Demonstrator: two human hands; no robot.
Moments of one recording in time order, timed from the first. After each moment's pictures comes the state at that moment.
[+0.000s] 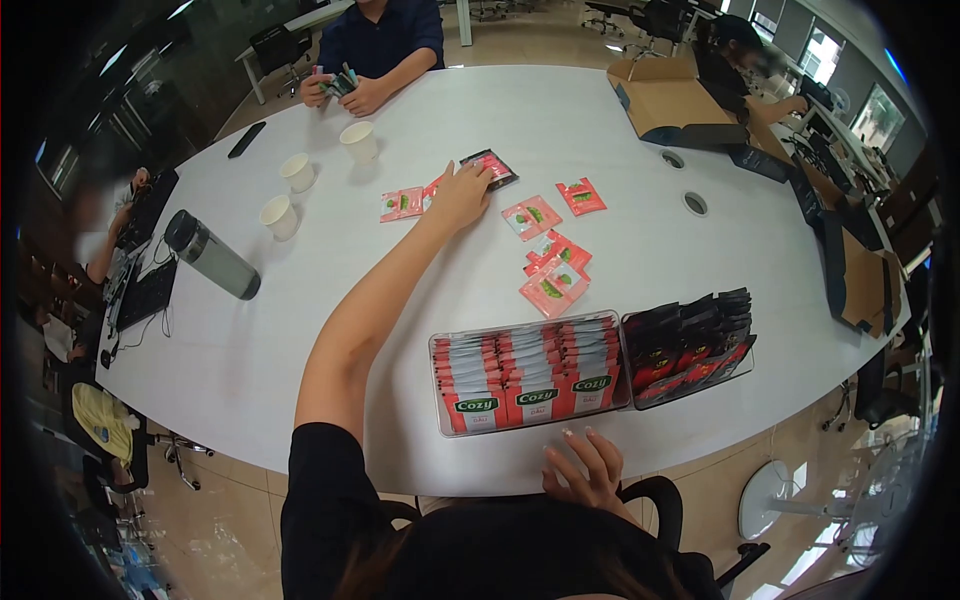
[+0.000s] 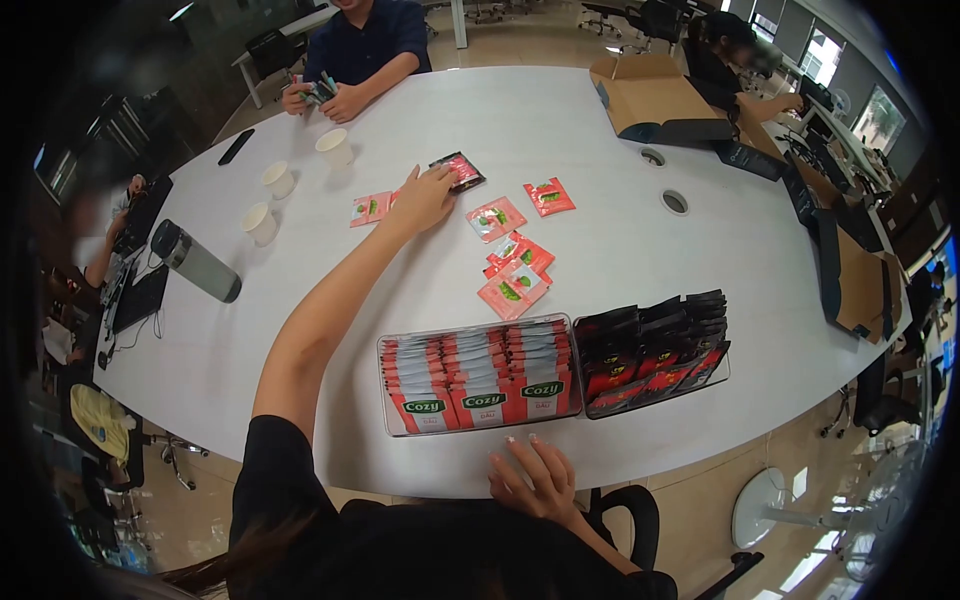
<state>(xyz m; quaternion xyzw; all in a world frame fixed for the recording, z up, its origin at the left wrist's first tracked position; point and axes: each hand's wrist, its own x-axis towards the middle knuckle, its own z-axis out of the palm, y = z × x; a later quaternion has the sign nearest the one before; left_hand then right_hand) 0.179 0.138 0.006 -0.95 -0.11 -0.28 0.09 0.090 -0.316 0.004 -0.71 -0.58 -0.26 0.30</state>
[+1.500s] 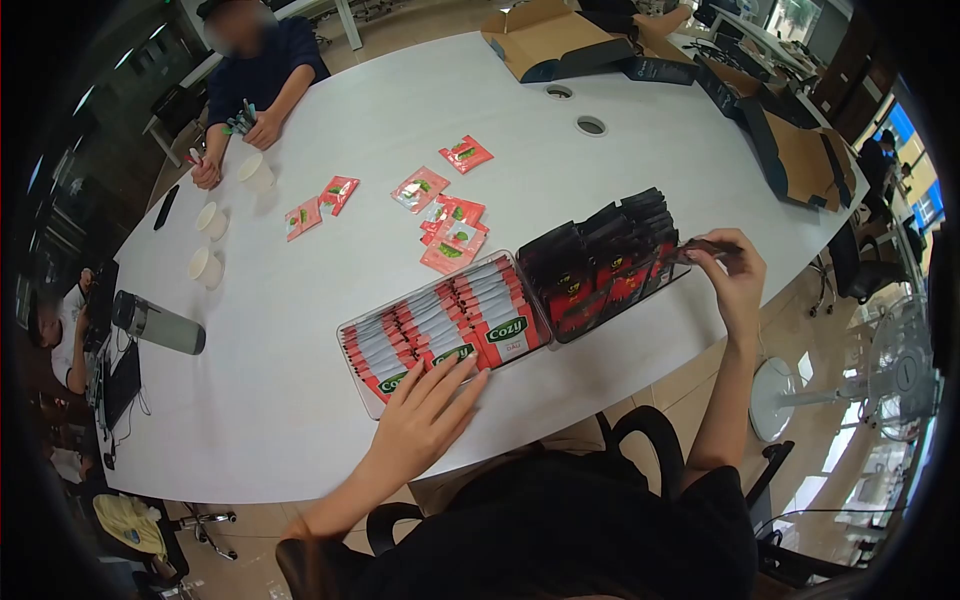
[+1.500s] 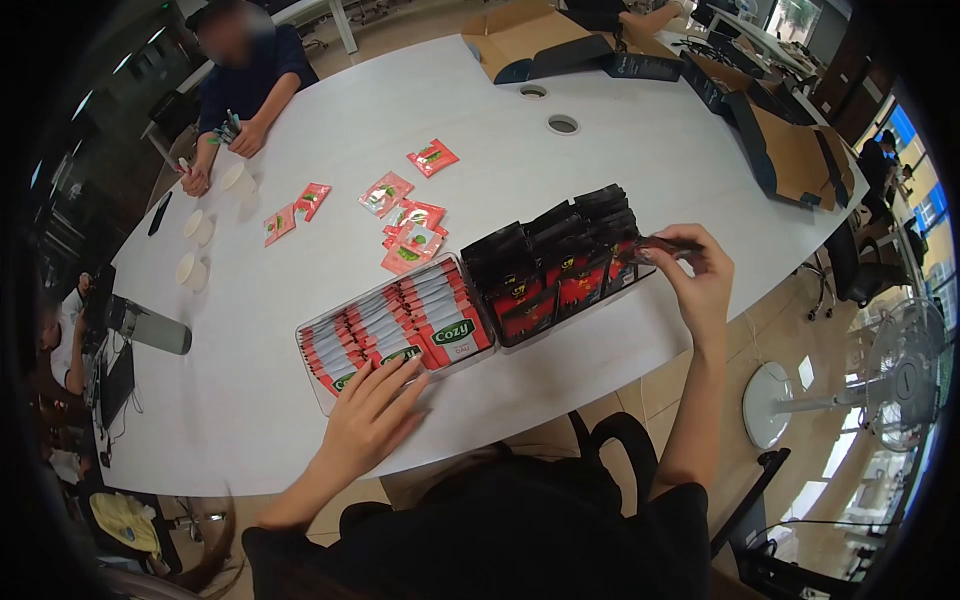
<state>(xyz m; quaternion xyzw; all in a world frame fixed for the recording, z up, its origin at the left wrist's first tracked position) -0.015 -0.147 0.076 -0.98 0.04 -0.17 -0.09 0.296 -0.404 0.099 -0.73 -0.33 -0.08 0.59</state>
